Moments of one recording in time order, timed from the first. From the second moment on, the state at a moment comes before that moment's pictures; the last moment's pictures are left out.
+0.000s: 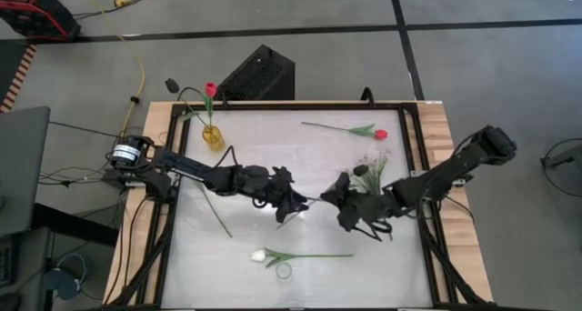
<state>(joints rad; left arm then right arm) -0.09 1.67 0.87 0.54 0.09 -0.71 0.44 1.32 0.74 0.03 0.68 -0.86</state>
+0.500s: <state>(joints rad) -0.08 1.67 0.87 0.53 0.08 -0.70 0.35 1.34 0.74 0.11 0.52 -1.09</state>
